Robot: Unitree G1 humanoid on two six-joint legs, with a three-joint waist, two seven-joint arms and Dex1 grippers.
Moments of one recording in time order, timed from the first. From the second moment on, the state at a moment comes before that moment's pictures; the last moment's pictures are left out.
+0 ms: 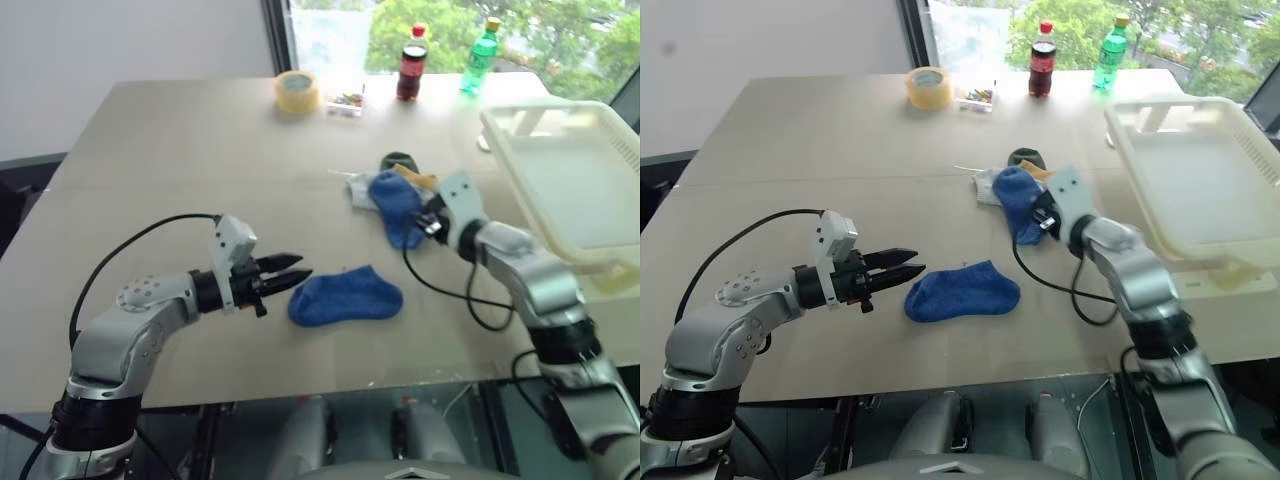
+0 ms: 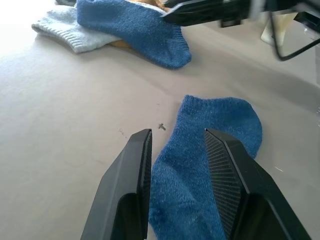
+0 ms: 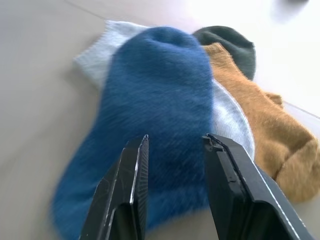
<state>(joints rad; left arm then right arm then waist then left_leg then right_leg) -0.15 0.68 0.14 -0.38 -0.57 0.71 -0.88 -0.67 -0.33 0.18 0.14 0.09 0.63 0.31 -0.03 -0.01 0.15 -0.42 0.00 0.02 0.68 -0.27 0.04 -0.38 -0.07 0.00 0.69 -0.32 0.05</state>
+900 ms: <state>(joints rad) -0.09 0.70 0.29 -0.25 -0.67 0.47 -1.04 -0.85 -0.14 0.22 0.48 -0.06 0.39 0.31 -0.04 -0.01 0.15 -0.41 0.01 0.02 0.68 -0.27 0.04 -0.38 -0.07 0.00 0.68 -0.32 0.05</state>
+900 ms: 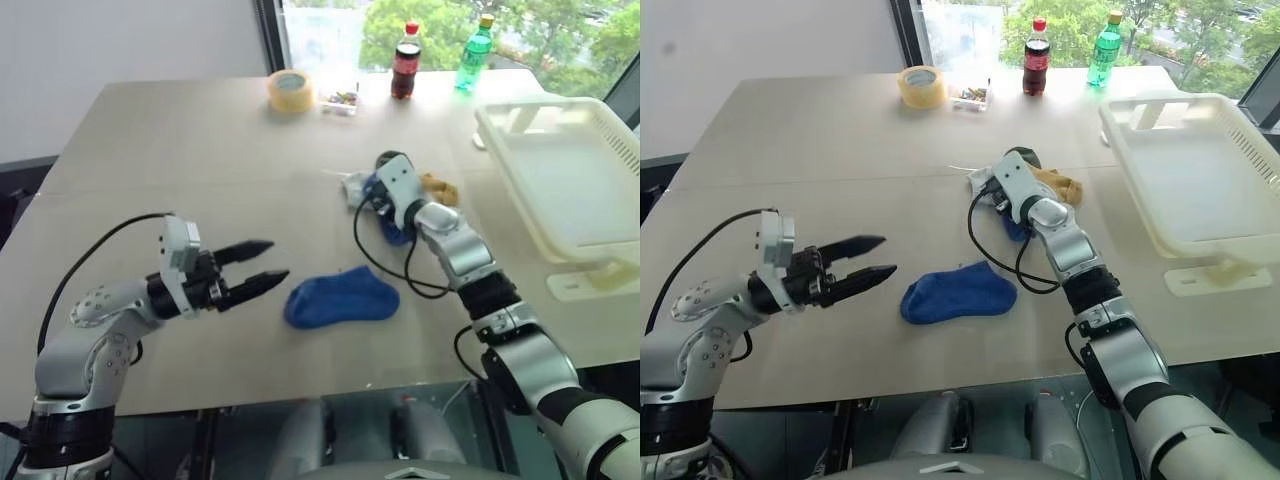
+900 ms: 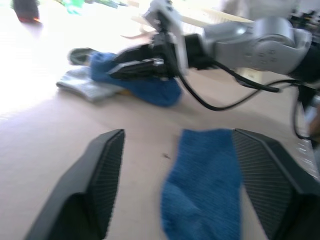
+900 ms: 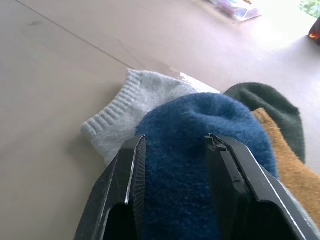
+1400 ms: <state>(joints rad) -0.14 0.66 0.24 -0.23 -0.66 0.47 -0.98 -0.78 -0.14 0.23 0.18 -0.03 0.64 0.40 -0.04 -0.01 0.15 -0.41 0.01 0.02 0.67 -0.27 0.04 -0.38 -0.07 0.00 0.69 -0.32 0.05</state>
